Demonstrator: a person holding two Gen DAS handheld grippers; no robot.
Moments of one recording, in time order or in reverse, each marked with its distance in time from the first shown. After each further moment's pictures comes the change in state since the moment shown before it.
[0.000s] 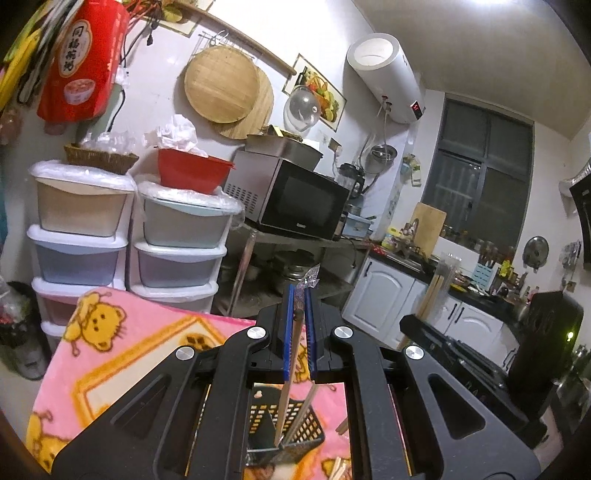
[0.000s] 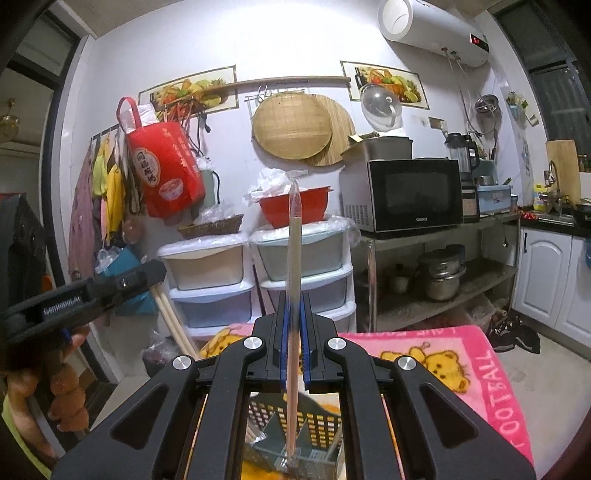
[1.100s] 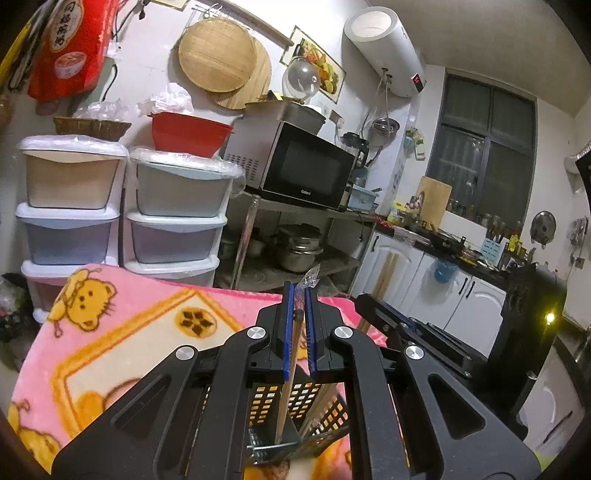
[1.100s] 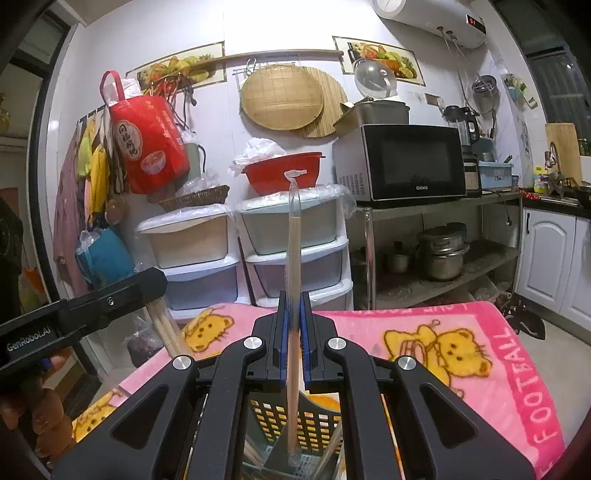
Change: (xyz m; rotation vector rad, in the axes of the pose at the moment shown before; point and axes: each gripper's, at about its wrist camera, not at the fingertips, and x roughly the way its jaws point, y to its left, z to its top) left arm 0.053 0.015 -0.062 0.031 0.077 0.004; right arm 0.072 -0.018 -0.068 0.018 0.057 -0.022
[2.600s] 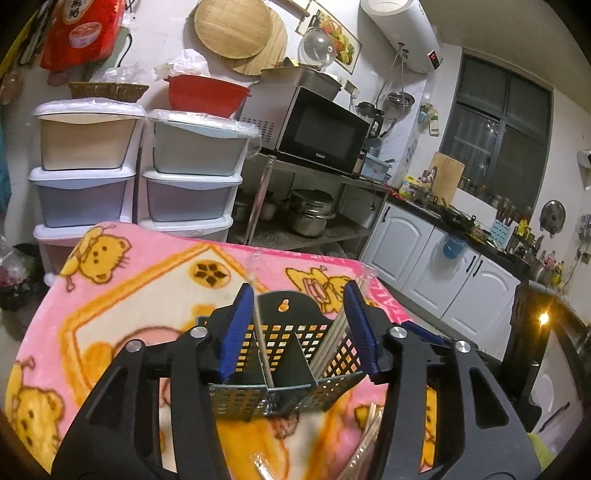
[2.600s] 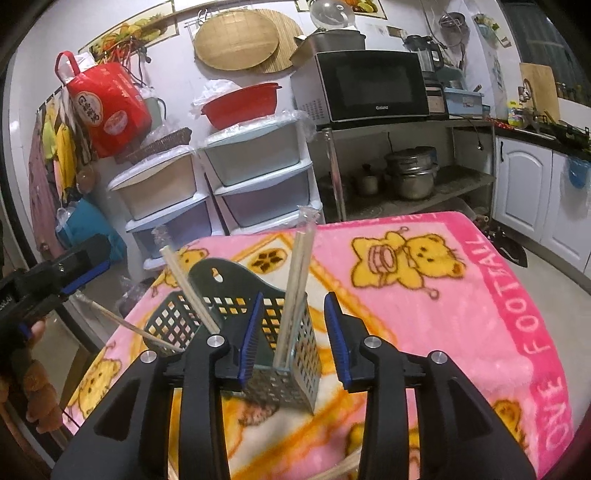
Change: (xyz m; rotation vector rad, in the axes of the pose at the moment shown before) left arm -0.010 0.013 -0.036 -0.038 0.122 0.044; right arm -0.029 -0.028 -0.053 0.121 0.262 -0.092
